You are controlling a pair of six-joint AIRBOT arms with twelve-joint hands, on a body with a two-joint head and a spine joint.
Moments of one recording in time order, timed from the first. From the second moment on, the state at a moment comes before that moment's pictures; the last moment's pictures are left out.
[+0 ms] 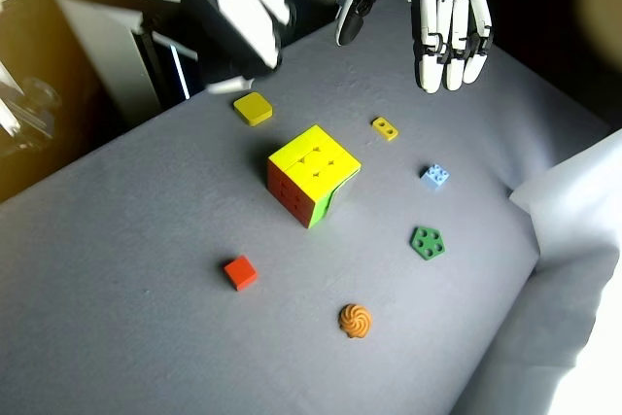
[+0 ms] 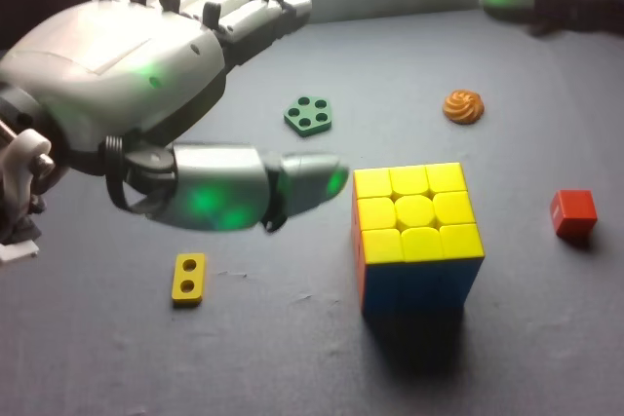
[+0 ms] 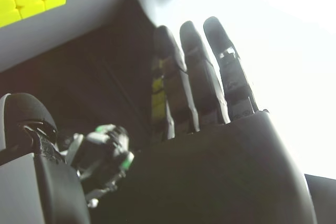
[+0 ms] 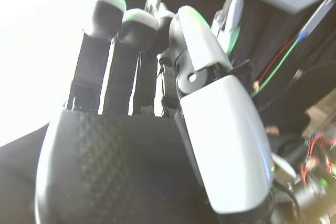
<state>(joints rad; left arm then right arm) 0.52 -0.70 0.54 -0.72 -0.60 1.65 -0.11 -0.34 0.63 -1.46 0.48 0.35</state>
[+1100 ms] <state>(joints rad) 0.51 -0.80 0.56 -1.04 -0.60 1.92 -0.16 -0.43 0.69 -1.33 0.20 0.35</state>
